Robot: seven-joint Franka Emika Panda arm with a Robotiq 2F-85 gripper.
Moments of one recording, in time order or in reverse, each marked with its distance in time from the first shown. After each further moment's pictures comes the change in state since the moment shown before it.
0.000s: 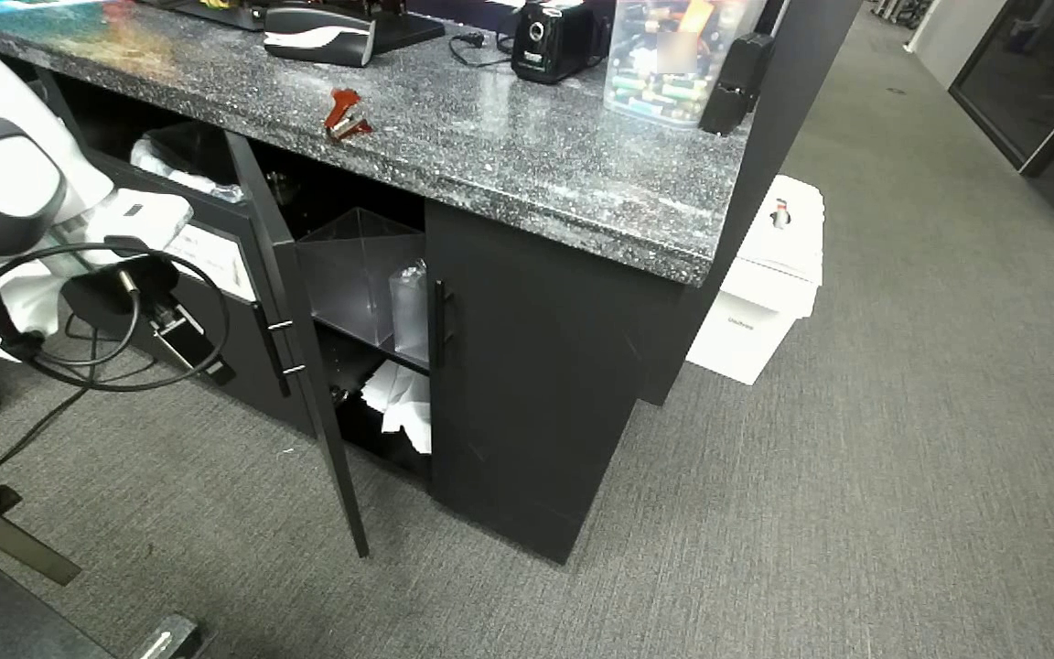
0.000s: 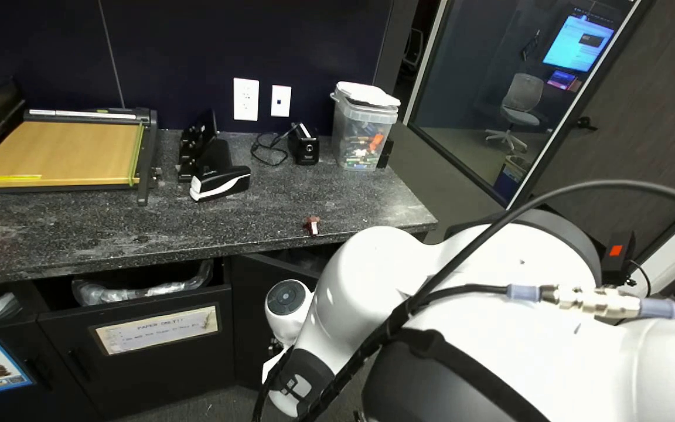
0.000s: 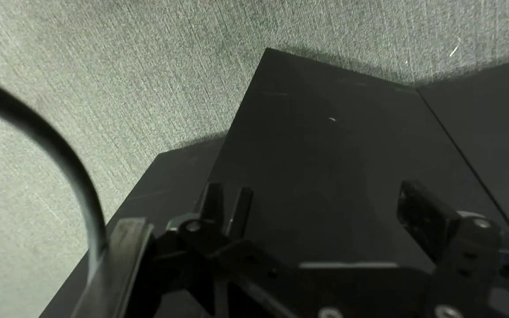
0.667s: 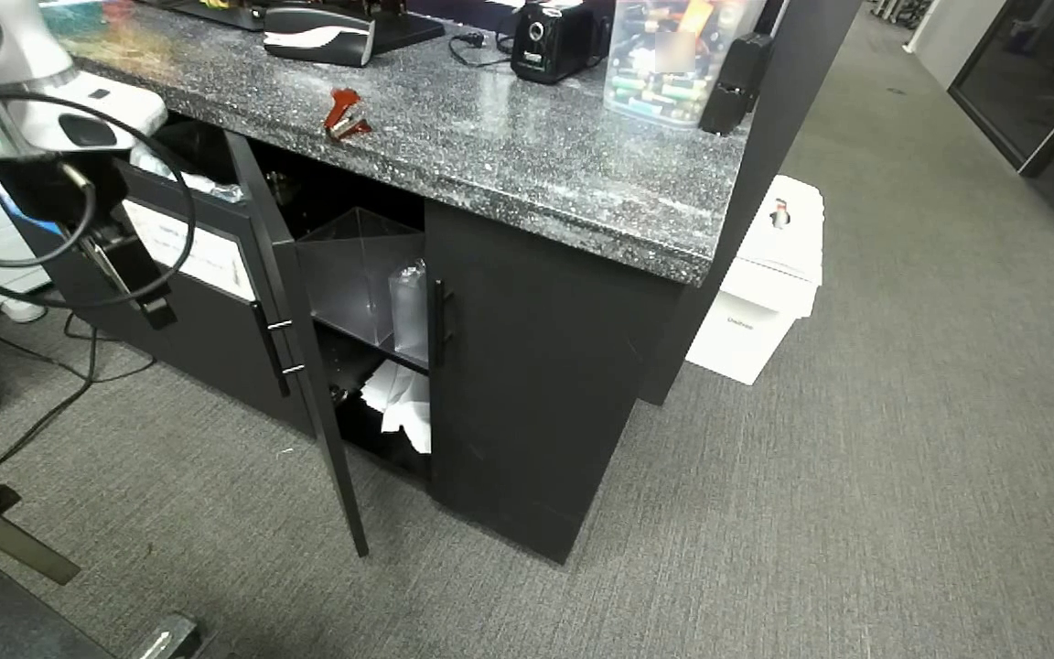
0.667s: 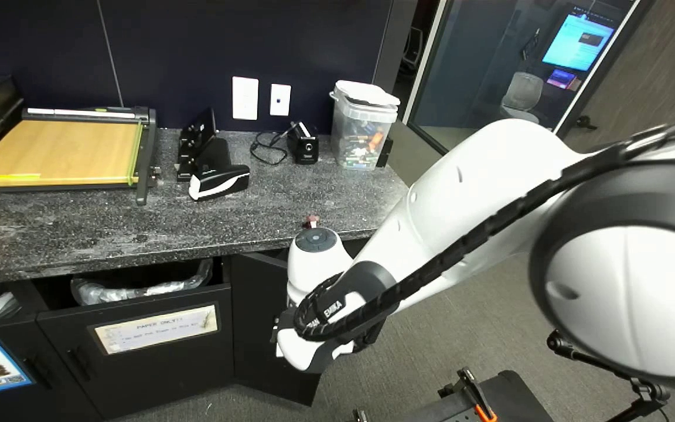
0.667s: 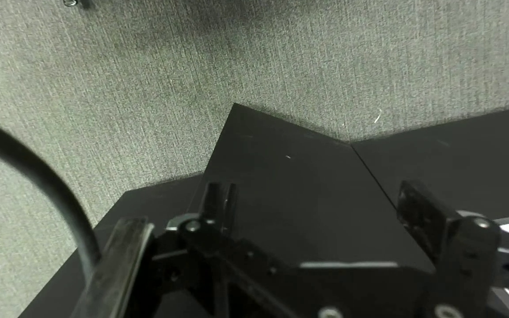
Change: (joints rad) arm -0.311 -0.349 0.285 -0.196 -0.033 -0.157 -0.252
